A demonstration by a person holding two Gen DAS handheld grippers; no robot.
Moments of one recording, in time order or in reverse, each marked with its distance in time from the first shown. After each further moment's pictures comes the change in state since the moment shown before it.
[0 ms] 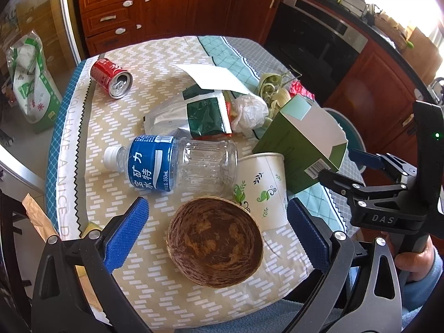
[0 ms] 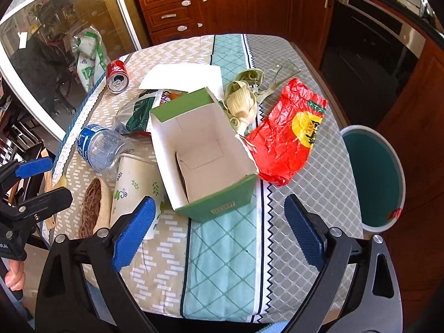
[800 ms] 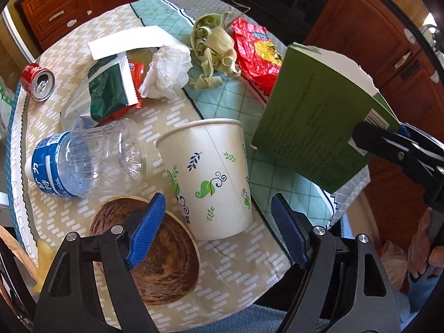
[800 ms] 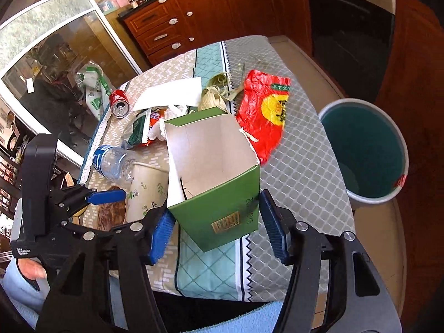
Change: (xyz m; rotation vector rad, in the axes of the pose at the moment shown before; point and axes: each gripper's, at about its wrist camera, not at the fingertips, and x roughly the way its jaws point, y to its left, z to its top) left arm 0.074 -0.081 0.003 0.184 0.213 -0.048; right arm -0.048 -0.069 -0.037 0.199 -0.036 0.137
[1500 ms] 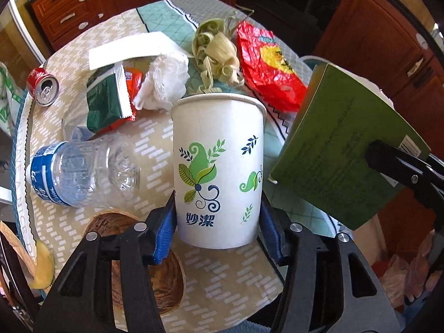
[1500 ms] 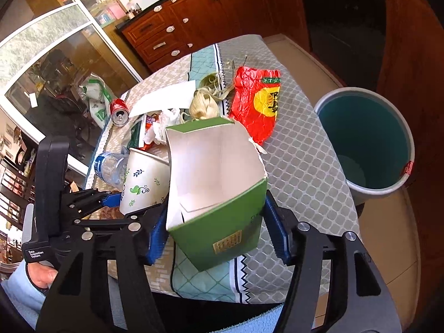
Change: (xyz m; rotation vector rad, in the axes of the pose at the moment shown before) left arm 0.006 -0.009 0.014 -0.043 -0.042 0.061; right arm -0.001 -0.021 -0.005 0.060 -0.048 0.061
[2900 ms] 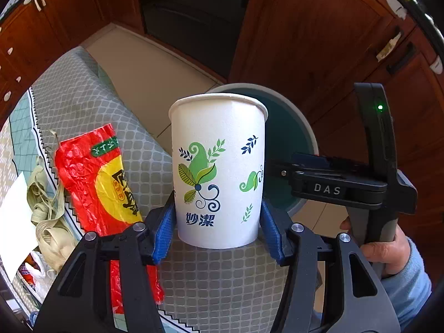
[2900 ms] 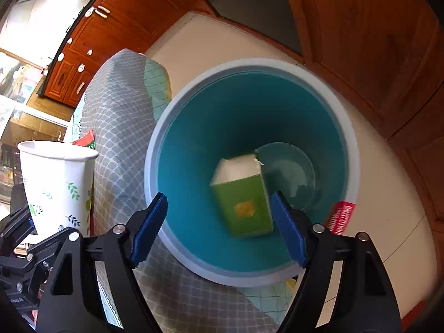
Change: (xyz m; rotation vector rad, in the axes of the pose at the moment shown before) left arm 0.086 -0.191 0.169 0.317 0.090 -0.140; right arm 0.074 -0.255 0.069 0.439 0.113 -0.089
